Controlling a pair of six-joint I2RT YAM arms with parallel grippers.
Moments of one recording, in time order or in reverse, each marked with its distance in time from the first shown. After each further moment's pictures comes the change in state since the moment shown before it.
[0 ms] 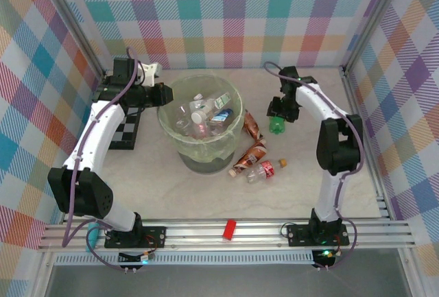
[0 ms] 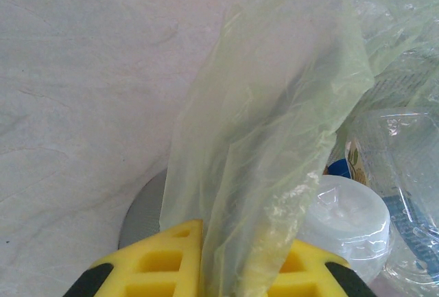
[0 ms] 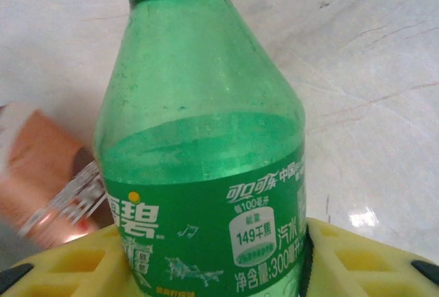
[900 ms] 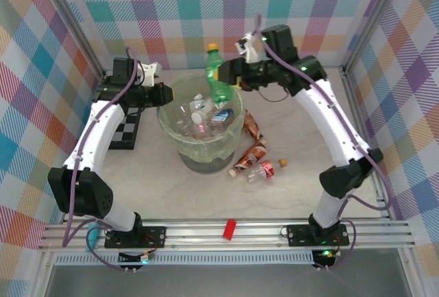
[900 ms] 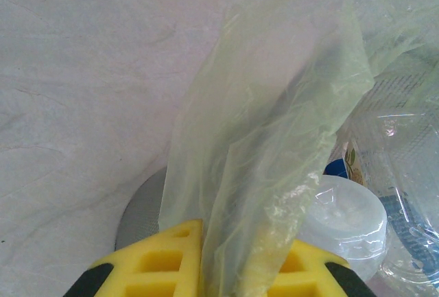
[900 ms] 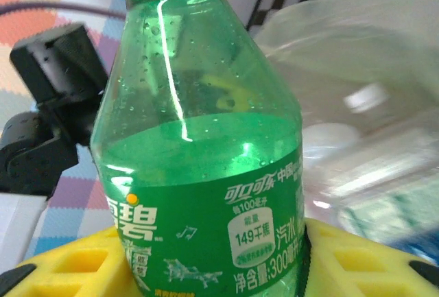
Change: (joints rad) left arm 0.000 0.000 0.000 0.000 0.011 -0.008; right arm 0.351 -0.146 0.523 0.012 -0.566 0.176
